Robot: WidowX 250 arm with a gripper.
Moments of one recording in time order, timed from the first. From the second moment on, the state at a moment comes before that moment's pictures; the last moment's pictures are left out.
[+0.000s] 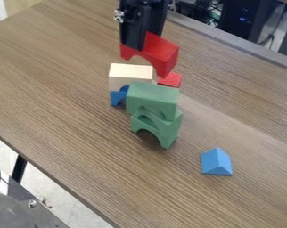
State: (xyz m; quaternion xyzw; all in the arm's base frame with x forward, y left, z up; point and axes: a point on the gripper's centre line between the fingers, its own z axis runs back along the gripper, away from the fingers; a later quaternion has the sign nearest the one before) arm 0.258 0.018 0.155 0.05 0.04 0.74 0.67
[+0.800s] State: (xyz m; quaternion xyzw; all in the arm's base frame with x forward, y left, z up) arm 0.278 0.069 0.133 0.06 0.09 0.81 0.57
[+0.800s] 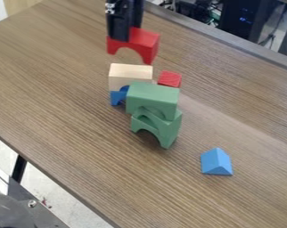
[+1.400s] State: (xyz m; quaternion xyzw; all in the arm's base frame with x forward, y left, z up) arm 0.271 0.151 0.127 0.07 0.07 0.86 0.50
